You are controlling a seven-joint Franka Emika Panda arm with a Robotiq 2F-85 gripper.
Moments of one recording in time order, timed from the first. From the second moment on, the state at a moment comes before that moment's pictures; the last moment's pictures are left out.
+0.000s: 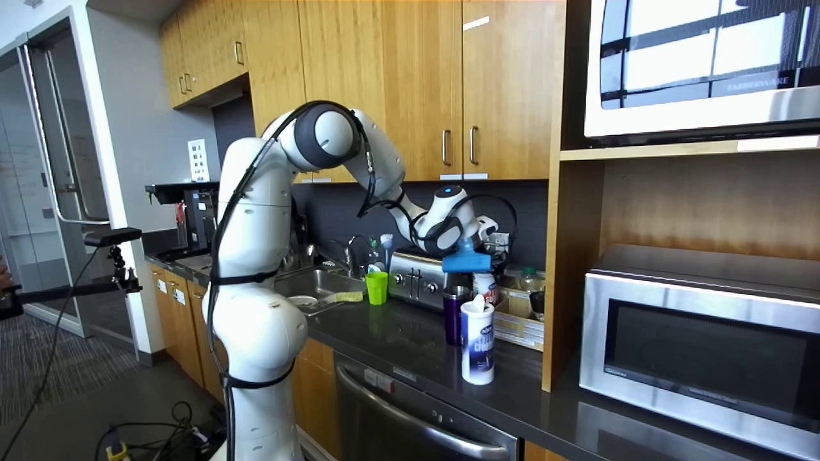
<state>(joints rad) -0.06 0.14 -0.07 -2.21 0.28 2.95 -0.63</state>
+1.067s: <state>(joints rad) -0.05 0.14 -0.07 -2.22 0.22 2.96 -0.64</state>
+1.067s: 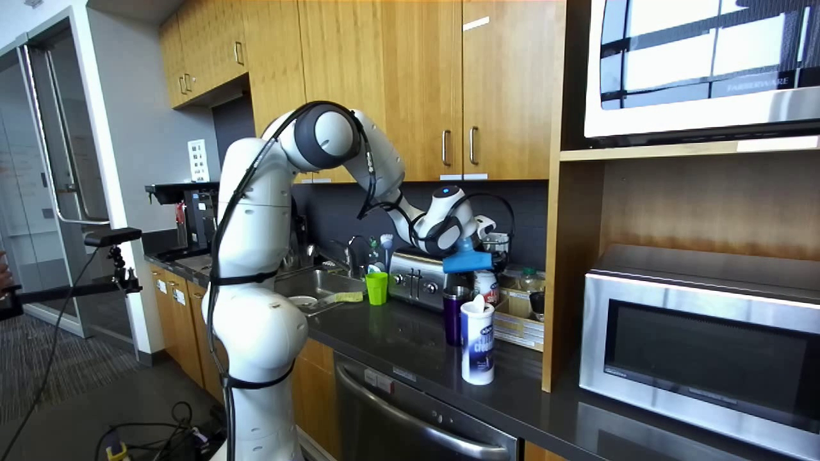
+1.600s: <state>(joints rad) -0.06 0.14 -0.08 -2.22 0.19 2.97 -0.64</state>
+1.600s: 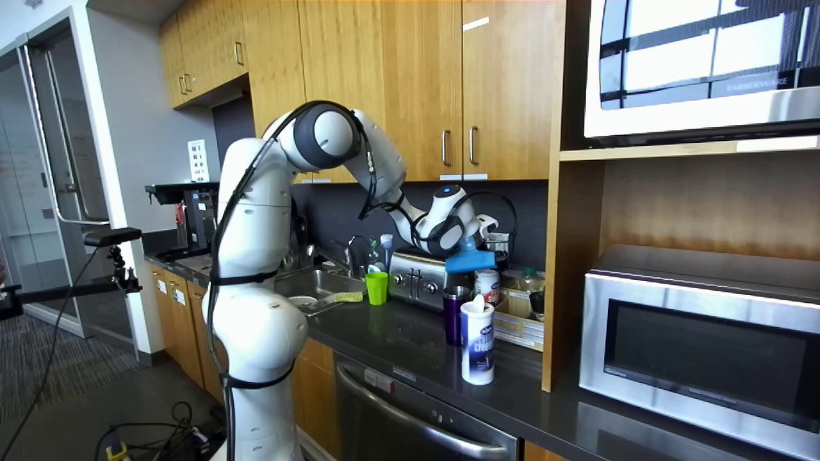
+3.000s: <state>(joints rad) -0.06 -0.07 -0.08 -2.30 0.19 2.73 -0.62</state>
